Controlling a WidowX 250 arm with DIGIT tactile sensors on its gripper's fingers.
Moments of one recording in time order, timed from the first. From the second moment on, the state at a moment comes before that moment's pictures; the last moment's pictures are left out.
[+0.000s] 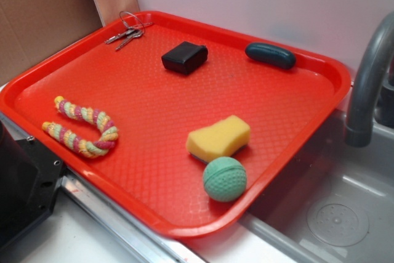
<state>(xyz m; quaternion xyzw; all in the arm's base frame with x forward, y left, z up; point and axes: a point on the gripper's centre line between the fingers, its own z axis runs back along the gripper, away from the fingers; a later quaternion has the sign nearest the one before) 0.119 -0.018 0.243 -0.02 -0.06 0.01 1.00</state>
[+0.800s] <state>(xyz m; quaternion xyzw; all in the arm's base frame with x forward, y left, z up) 0.172 0.046 0.213 0.01 -0.15 0.25 0.96</state>
